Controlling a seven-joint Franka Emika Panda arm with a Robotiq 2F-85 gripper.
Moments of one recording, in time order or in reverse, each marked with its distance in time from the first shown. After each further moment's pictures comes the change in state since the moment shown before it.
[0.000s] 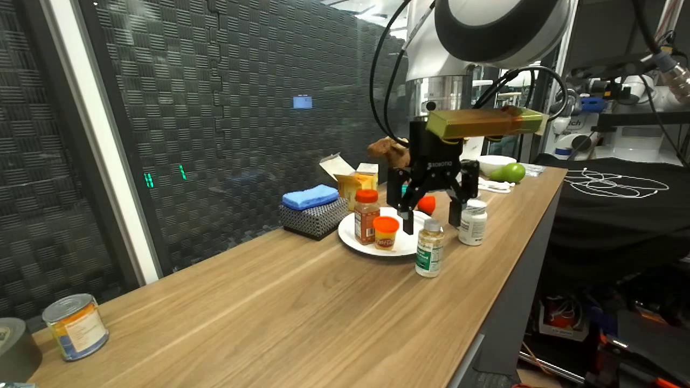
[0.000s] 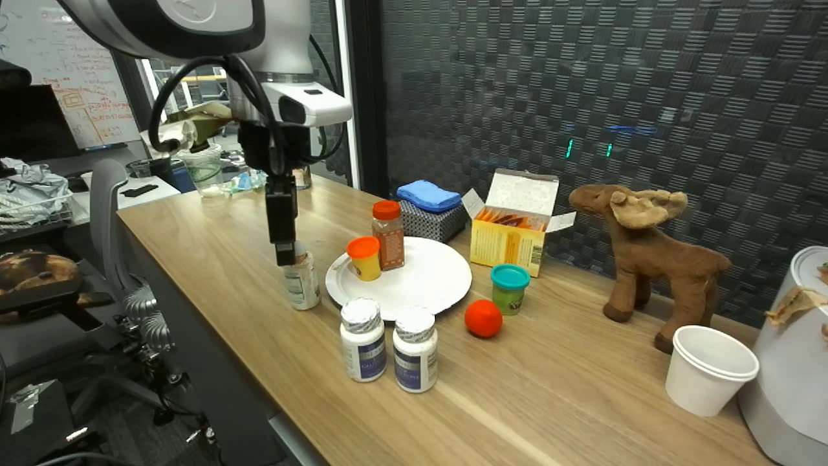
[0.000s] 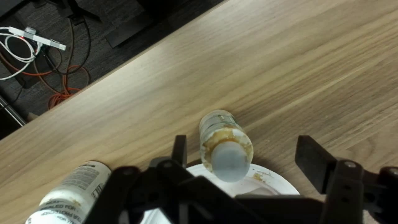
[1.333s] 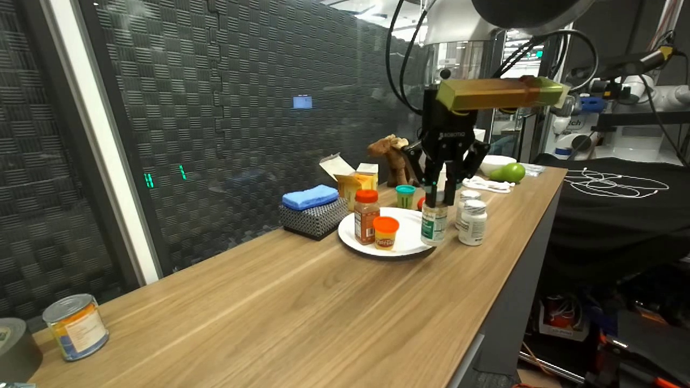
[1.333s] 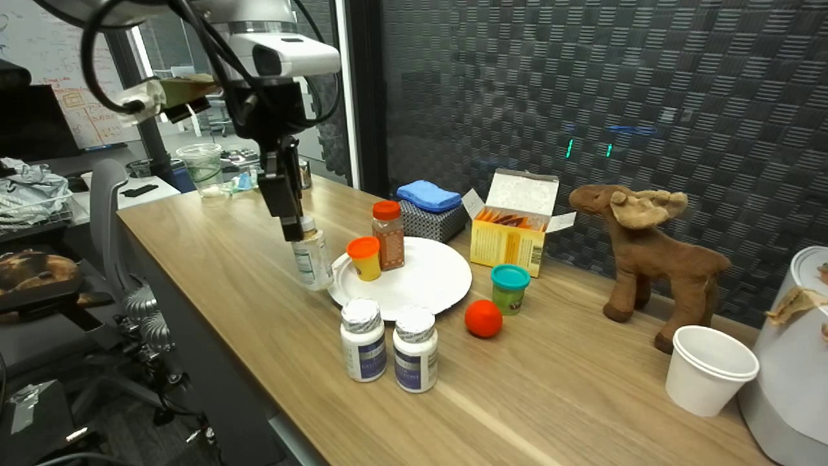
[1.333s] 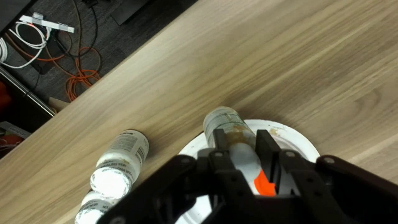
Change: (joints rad) arm -0.030 -0.118 0.008 -0.036 -0.108 0.011 0.144
